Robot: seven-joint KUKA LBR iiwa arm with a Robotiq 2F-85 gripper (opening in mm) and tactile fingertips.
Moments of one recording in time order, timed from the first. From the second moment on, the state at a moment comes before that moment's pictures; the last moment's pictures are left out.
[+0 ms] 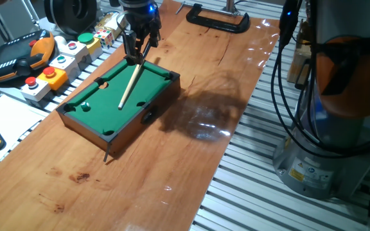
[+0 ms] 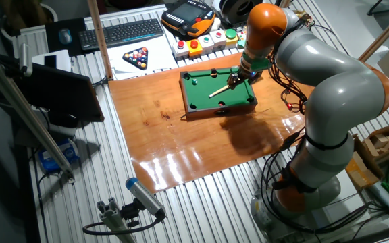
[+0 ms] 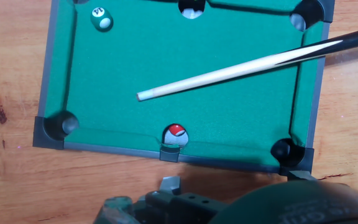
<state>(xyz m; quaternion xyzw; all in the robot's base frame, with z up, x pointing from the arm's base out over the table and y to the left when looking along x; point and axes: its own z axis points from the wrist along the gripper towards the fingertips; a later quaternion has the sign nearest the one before) 0.515 0.001 0.236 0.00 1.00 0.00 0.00</state>
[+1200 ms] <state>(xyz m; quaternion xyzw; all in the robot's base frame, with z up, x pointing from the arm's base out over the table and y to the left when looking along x) 0.515 0.000 0.236 0.01 1.00 -0.02 0.00</state>
